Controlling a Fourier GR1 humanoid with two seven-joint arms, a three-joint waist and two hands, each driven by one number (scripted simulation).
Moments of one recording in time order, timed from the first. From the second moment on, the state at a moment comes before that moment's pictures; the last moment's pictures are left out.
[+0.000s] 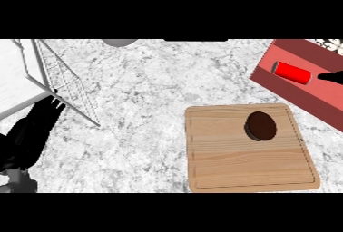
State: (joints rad) left arm -0.04 0.19 0.22 -1.64 0.19 -0.12 0.28; right arm -0.80 -0.61 -0.53 -0.60 0.57 0.18 -0.37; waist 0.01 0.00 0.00
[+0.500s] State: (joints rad) left arm -0.07 0.19 0.22 -1.65 0.20 -0.12 0.30; right arm -0.82 -0.83 -0.70 -0.42 0.40 0.33 -0.39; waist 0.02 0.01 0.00
